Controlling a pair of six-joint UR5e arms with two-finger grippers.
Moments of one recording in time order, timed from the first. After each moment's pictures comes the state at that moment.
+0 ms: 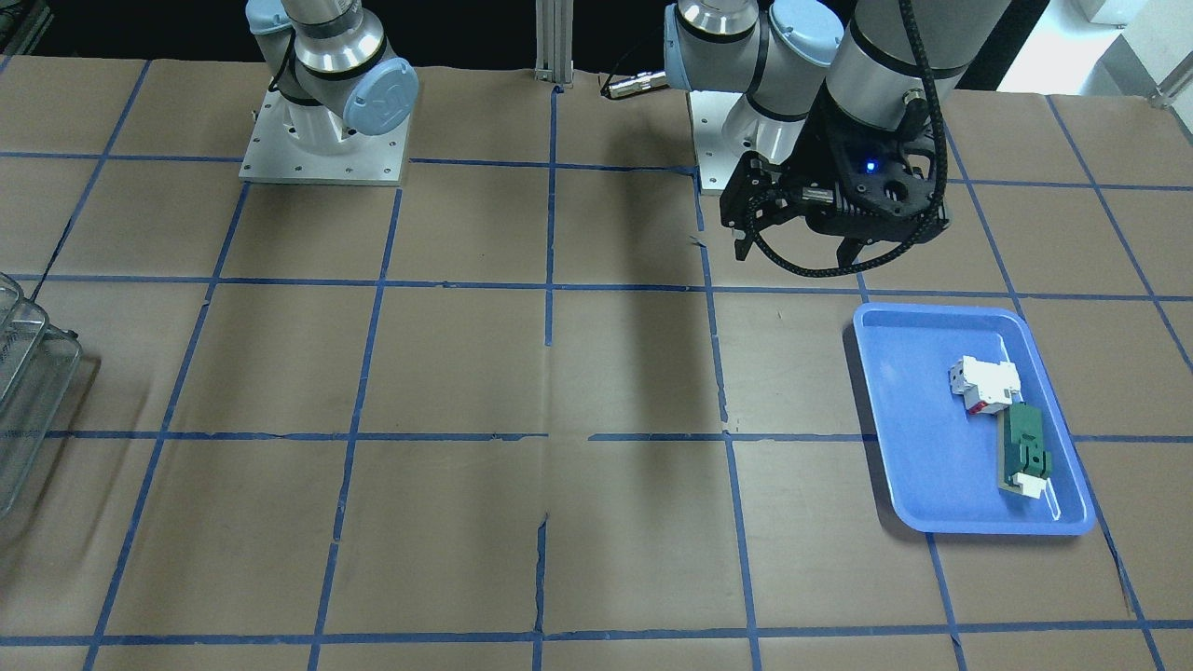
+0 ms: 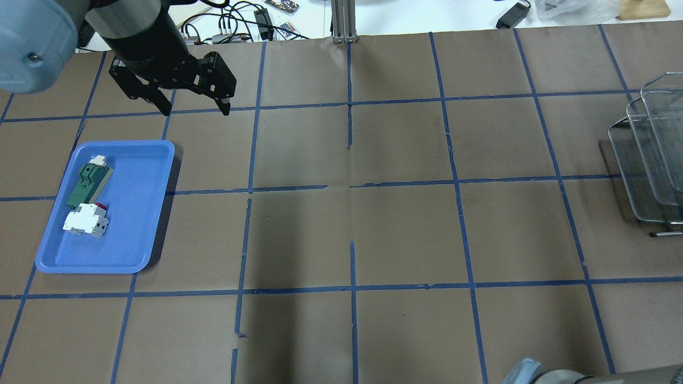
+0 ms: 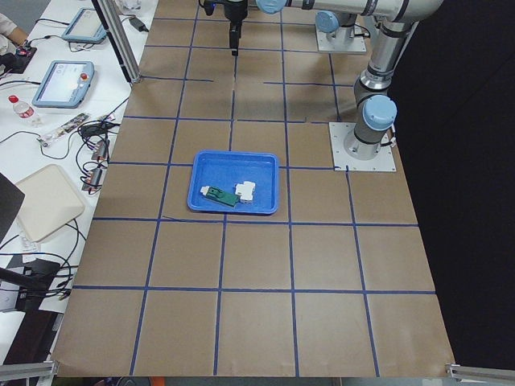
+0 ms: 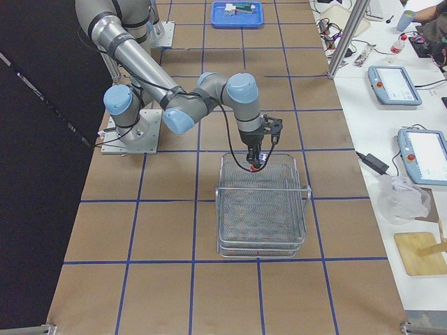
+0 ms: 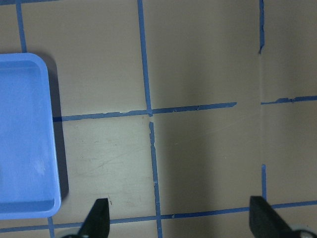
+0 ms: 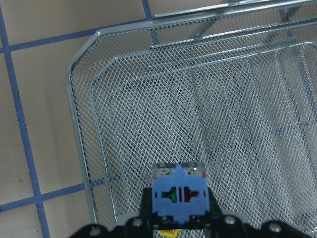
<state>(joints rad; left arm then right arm) -1.61 -1.64 -1.46 -1.60 1.54 0.03 0.84 -1.42 1.77 -2.21 -1.52 -0.48</state>
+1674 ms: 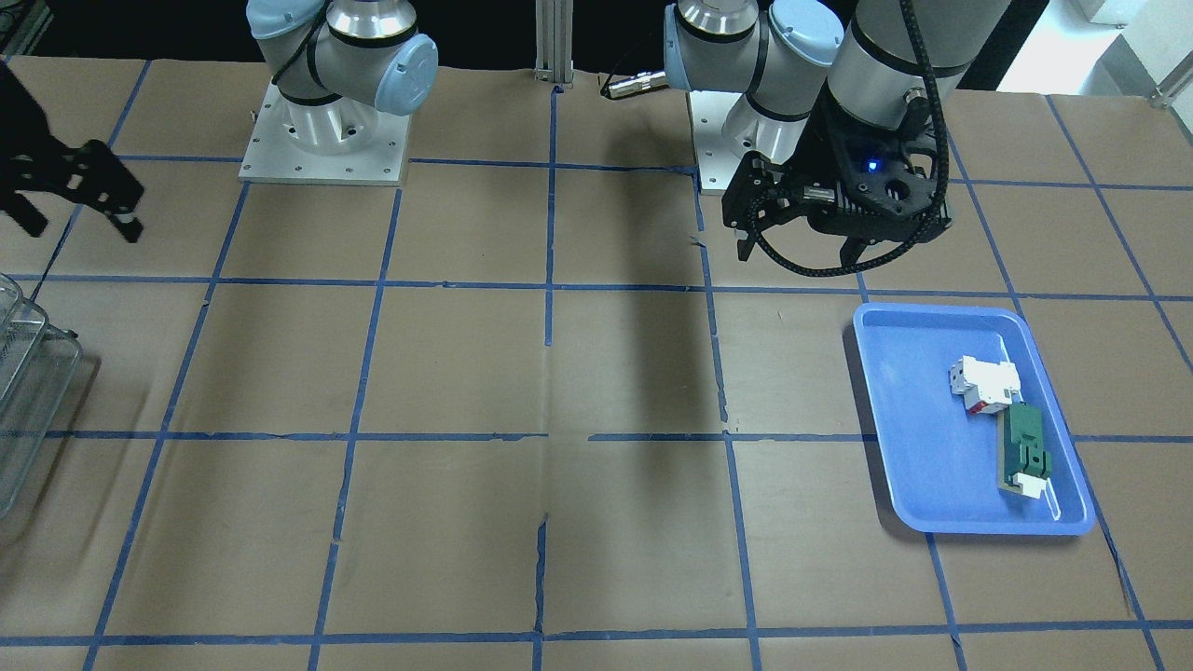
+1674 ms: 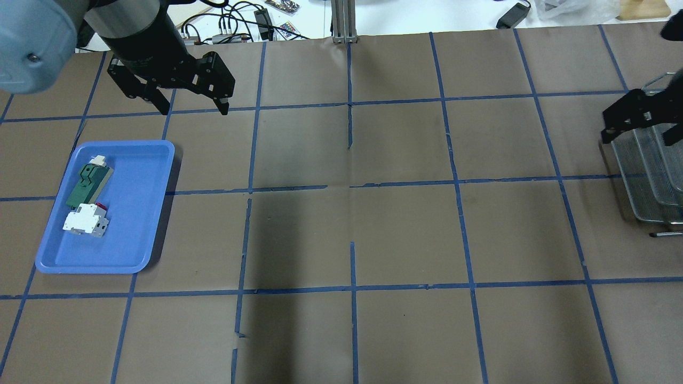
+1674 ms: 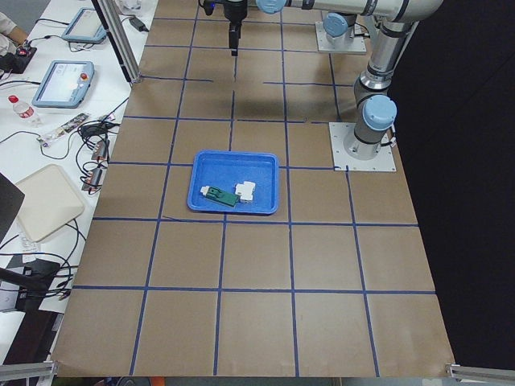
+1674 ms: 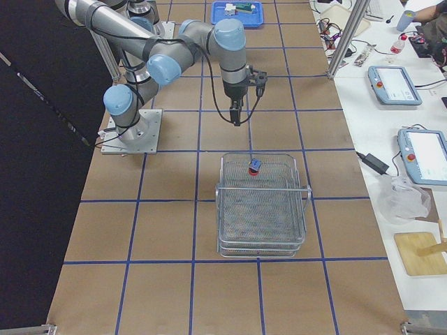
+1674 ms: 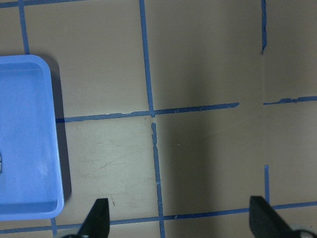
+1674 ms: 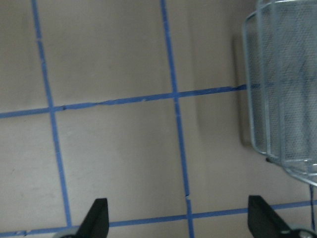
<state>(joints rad) -1.60 -1.64 -1.46 -1.60 1.55 0.04 1.20 -1.71 1.78 -1.68 -1.53 -0.33</state>
